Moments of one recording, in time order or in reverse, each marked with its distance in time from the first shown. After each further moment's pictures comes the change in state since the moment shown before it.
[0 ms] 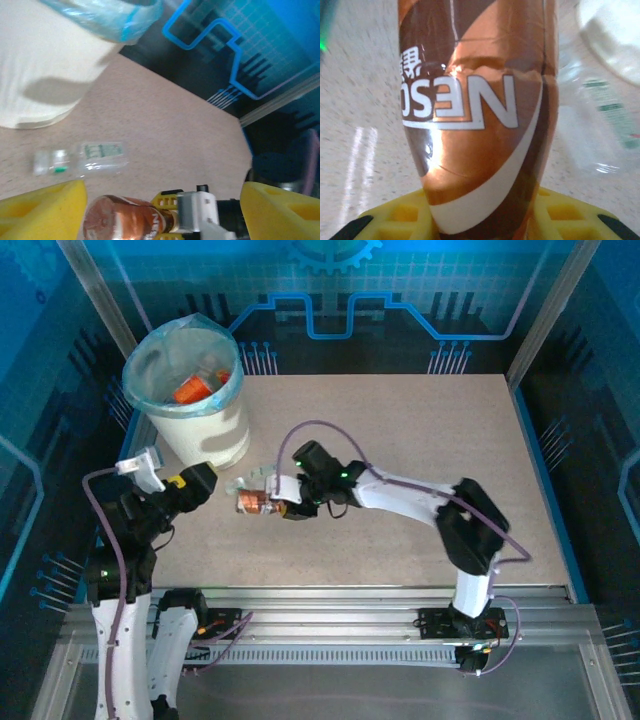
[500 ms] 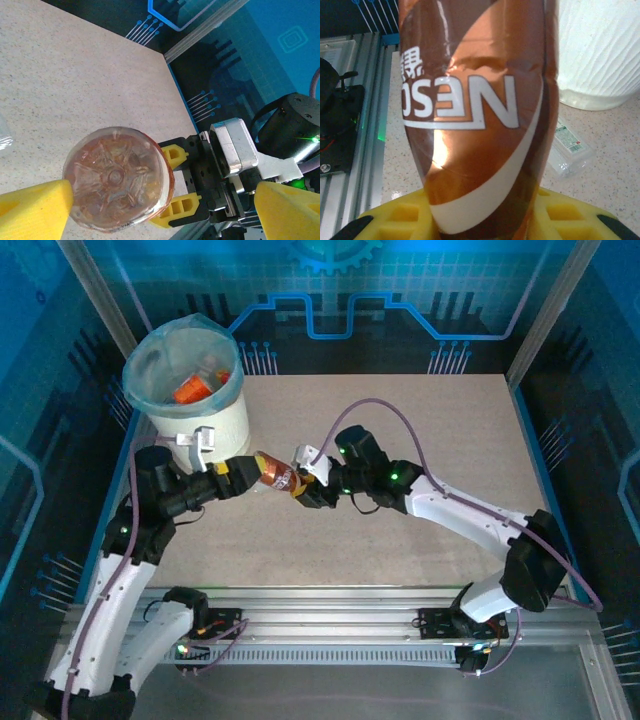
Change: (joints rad) left arm -0.345 0.200 0.016 0.182 0.109 -0.085; right arm -0.057 -0.298 -0.132 0.078 -0.108 0.291
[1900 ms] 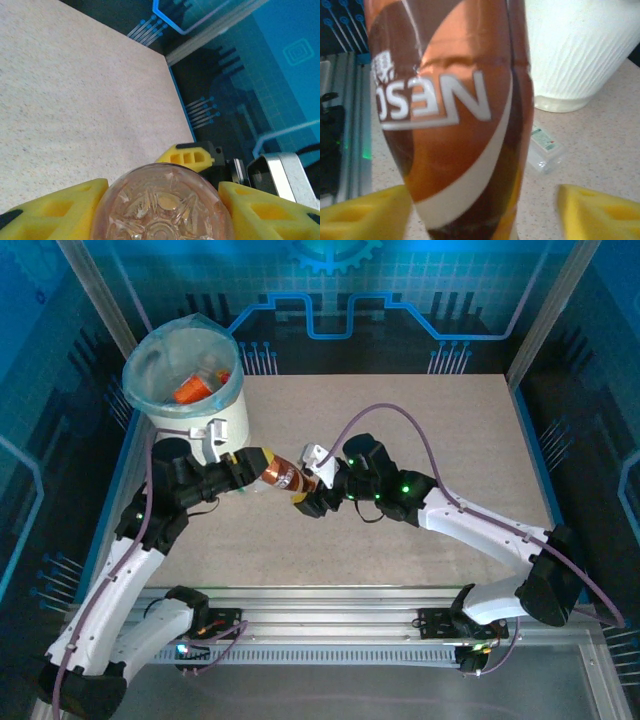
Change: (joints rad) left arm -0.089 0.078 0.022 0.085 -0.146 -0.108; right arm 0.048 -0.105 -0.059 0.055 0.191 0.086
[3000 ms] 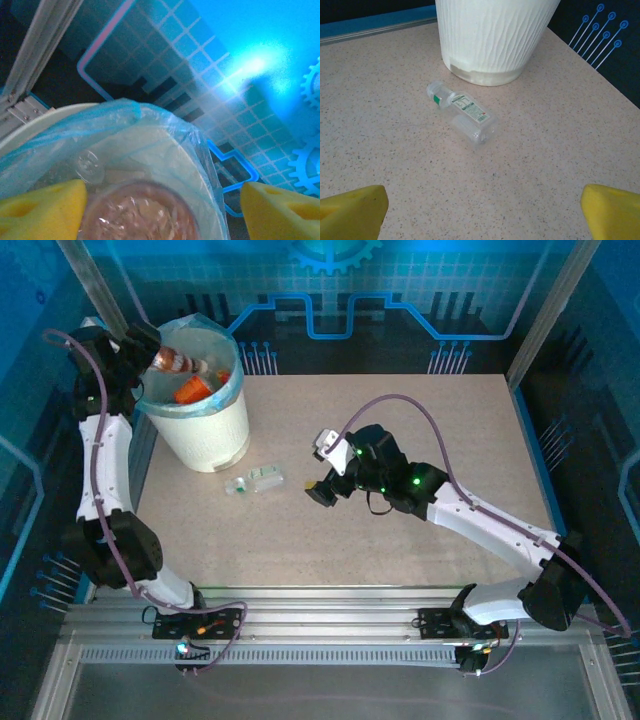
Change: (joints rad) left arm 0.602 0.754 0.715 0.082 -0.233 0.002; right arm -0.049 -0.026 0.062 -0.153 0.187 -0.028
